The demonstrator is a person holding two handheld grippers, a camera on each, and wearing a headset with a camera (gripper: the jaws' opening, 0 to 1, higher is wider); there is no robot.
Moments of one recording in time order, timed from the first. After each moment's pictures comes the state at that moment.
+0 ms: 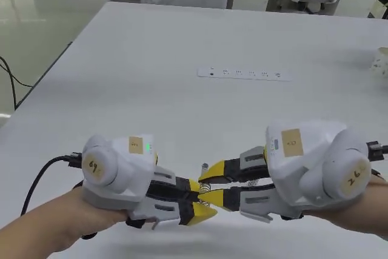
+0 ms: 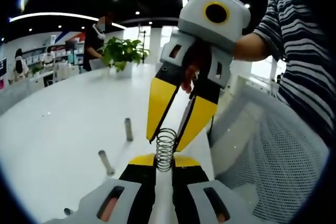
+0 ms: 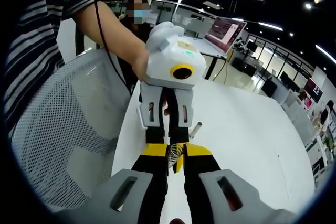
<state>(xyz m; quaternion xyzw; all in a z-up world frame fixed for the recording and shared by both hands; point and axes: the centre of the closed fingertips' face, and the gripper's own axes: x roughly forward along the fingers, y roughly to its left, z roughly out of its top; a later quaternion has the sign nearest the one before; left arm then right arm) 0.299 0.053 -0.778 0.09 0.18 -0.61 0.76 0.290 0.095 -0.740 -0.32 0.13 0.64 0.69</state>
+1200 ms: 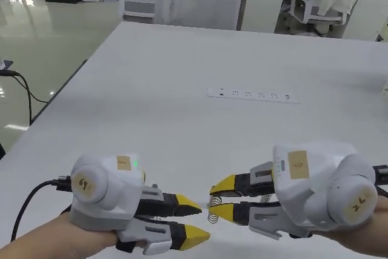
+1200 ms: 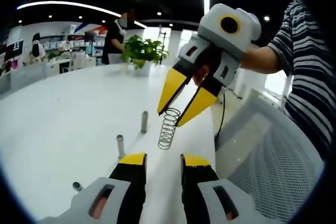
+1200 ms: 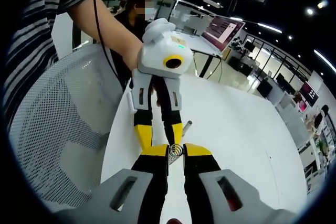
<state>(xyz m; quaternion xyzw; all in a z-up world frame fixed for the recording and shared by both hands) 0.309 0.087 -0.776 0.04 0.21 -0.56 0.80 0.306 0.093 -0.734 -0.34 0.13 0.61 0.70</state>
